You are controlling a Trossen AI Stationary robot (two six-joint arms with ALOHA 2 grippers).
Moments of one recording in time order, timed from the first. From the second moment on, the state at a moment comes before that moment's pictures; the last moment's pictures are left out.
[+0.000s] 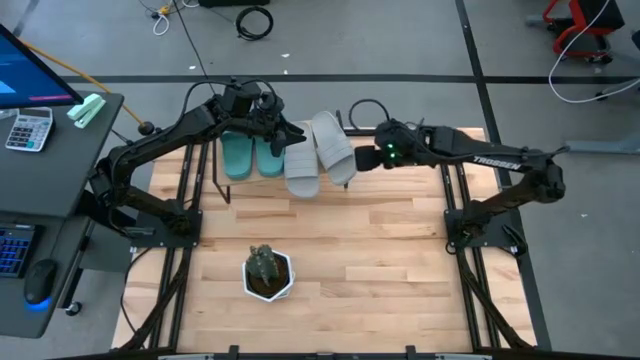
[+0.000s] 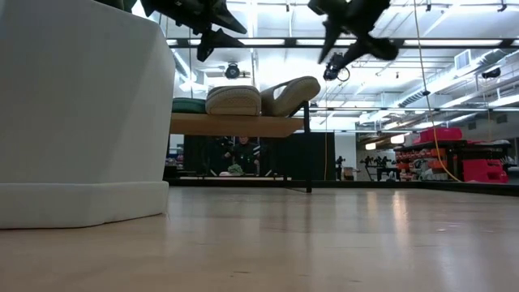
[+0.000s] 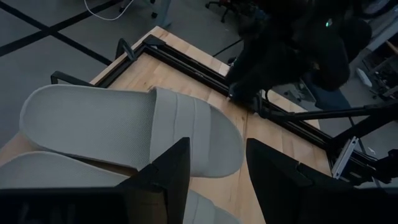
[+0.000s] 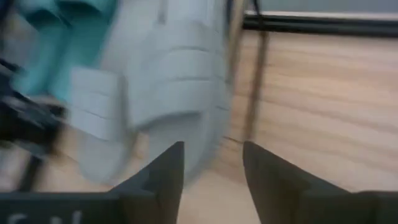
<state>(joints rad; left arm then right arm) 0.57 1.39 1.33 -0.37 0.45 -0.24 -0.25 1.36 1.33 -0.82 0.23 1.03</state>
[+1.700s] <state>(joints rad) 0.57 1.39 1.33 -0.38 0.44 -0.22 -0.08 1.32 0.86 -0.03 0.43 1.52</state>
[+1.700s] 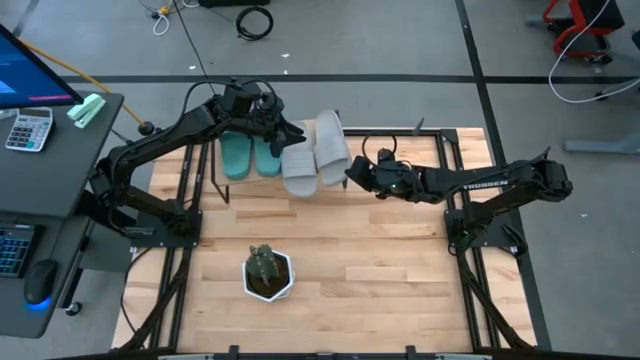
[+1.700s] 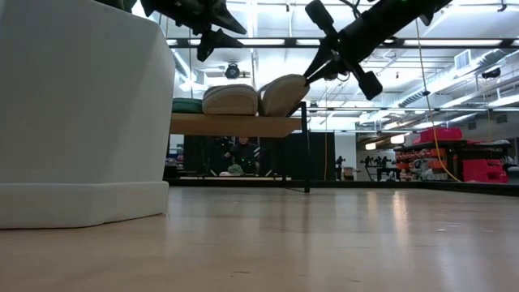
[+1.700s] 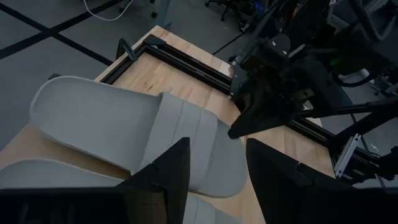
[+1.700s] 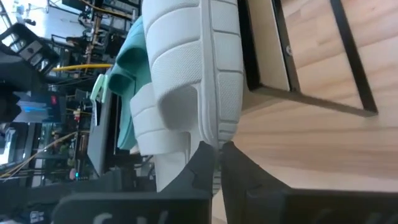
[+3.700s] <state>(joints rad) 0.57 1.39 1.33 -0.36 0.44 -0.25 -0.14 1.43 0.86 0.12 0.17 1.52</state>
